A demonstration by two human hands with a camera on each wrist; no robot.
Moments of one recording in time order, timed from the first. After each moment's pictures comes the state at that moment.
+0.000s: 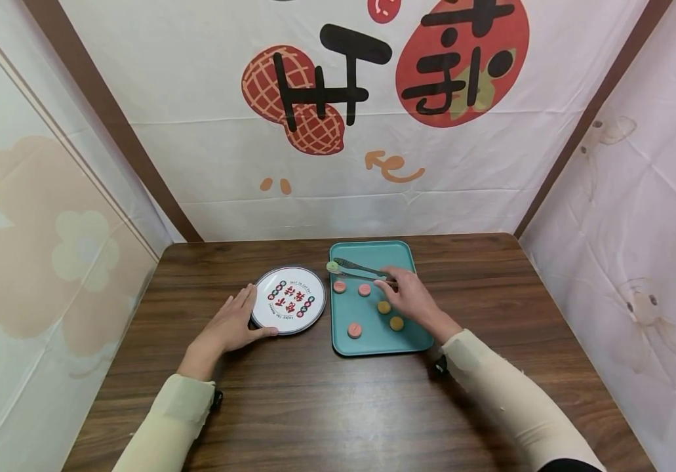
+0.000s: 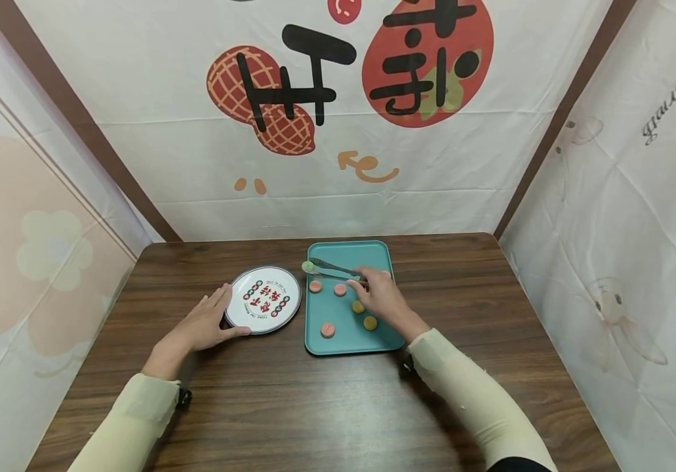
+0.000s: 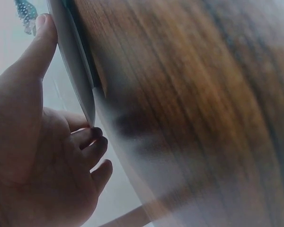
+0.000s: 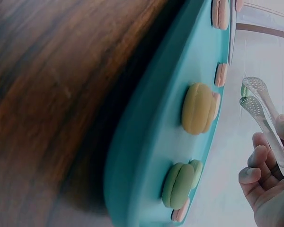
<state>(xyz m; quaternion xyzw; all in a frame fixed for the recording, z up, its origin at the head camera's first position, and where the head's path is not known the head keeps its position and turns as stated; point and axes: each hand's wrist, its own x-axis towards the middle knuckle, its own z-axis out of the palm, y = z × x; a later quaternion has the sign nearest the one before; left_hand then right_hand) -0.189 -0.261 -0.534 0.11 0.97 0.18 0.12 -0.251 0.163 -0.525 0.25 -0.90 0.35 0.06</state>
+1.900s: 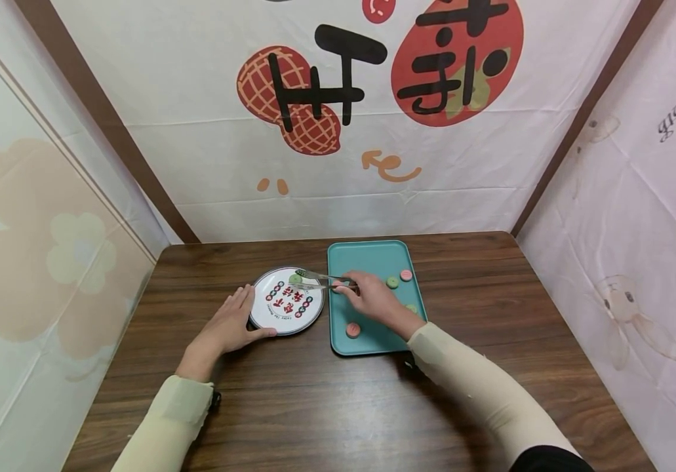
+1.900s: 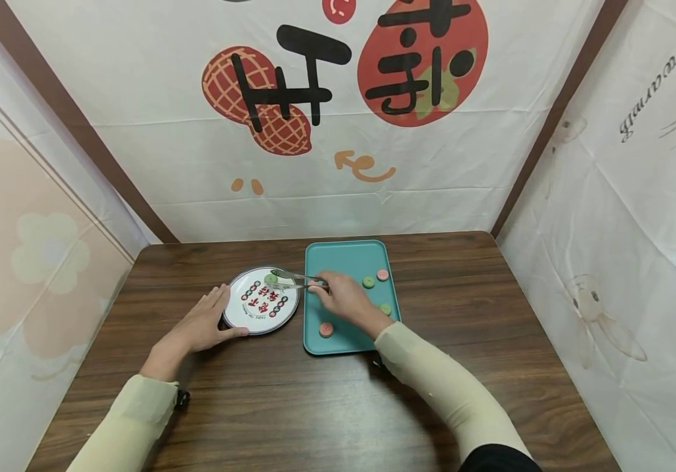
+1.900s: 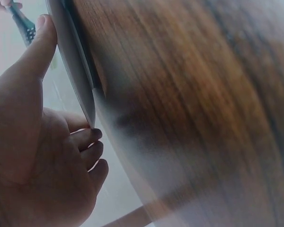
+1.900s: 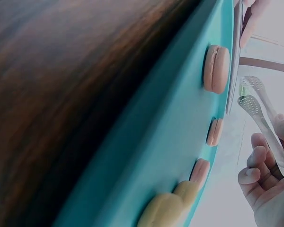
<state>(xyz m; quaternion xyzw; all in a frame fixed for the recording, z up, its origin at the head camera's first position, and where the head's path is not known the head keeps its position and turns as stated) -0.190 -0.260 -0.533 0.11 0.97 0.18 0.12 -0.255 0.094 -0.526 0.30 -0.89 0.34 0.00</state>
